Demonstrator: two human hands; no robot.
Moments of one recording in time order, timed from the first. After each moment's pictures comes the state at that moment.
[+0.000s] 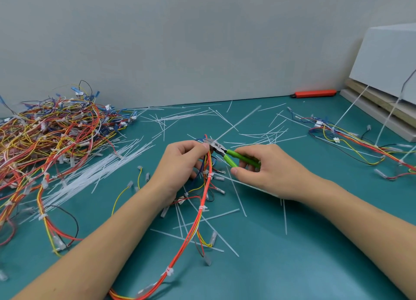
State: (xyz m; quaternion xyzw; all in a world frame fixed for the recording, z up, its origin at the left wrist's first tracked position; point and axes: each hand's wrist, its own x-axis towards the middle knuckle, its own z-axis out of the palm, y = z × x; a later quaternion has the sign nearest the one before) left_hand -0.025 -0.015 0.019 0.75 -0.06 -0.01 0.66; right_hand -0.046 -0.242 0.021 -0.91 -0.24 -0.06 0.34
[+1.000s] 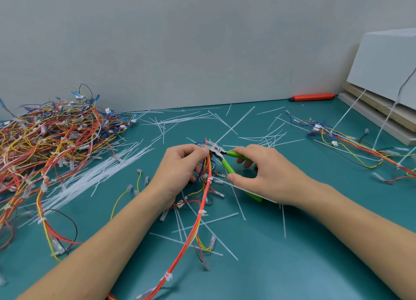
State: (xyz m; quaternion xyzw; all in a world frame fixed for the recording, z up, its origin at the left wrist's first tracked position) left_hand -0.022 -0.012 0.016 0.75 -0.06 -0.02 0.65; right_hand -0.049 -0.240 0.022 -0.93 -0.21 -0.08 0.28
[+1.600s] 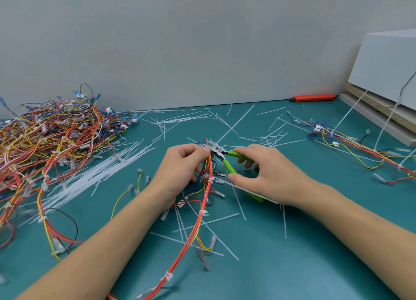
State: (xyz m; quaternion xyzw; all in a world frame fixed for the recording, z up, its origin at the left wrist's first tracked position) left_hand -0.021 -0.012 0.015 0.76 -0.06 -0.02 0.65; right_hand -0.050 -0.239 0.023 -0.93 -0.21 -0.08 0.28
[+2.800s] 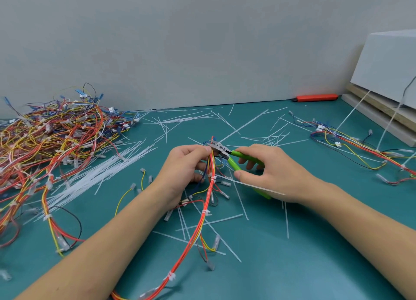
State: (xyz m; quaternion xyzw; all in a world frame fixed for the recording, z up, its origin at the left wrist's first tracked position) left_hand -0.022 -0.016 0.014 0.69 -0.05 -0.06 0.72; right_hand -0.044 -0.247 0.020 -0.91 -0.23 -0.08 0.33
